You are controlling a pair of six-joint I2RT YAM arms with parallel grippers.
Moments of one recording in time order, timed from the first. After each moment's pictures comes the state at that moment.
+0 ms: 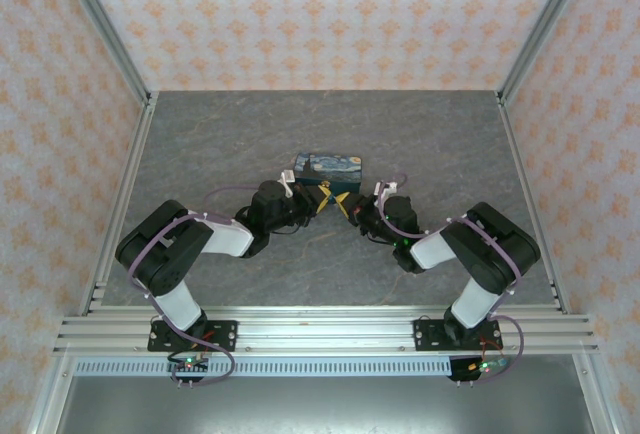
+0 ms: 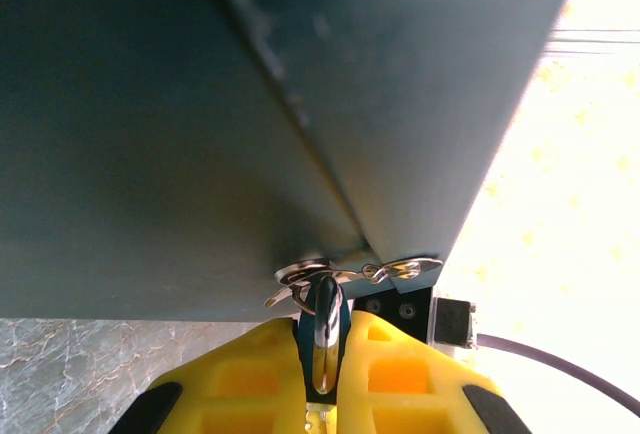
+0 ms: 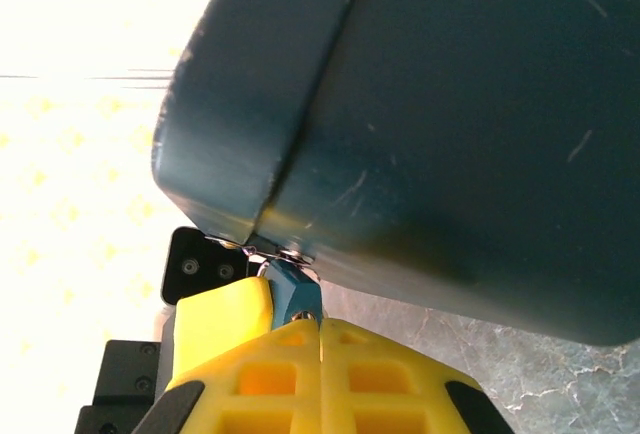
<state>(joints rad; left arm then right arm) -0.59 1.69 0.58 0.80 0.27 -1.49 0.61 1.67 0.39 1.07 -0.24 1.42</state>
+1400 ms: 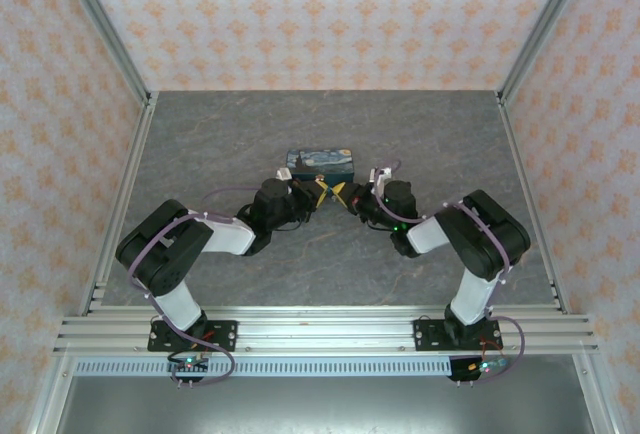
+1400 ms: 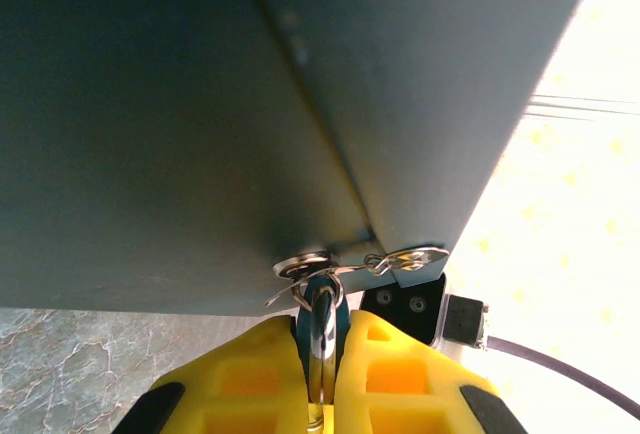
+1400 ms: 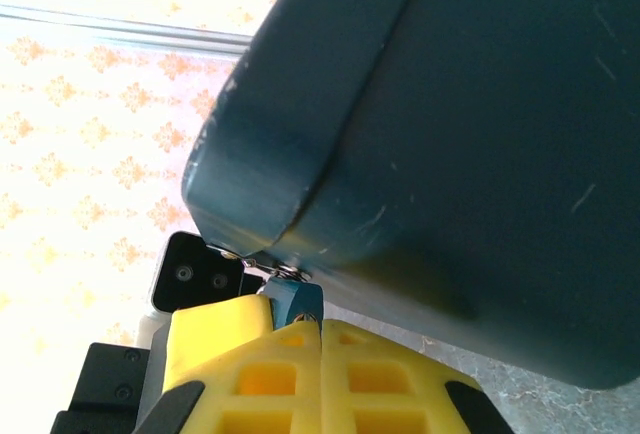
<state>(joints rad) -0.60 1.69 0.61 0.76 0.16 -1.55 0.51 1.77 0.51 1.05 -0.43 1.31</state>
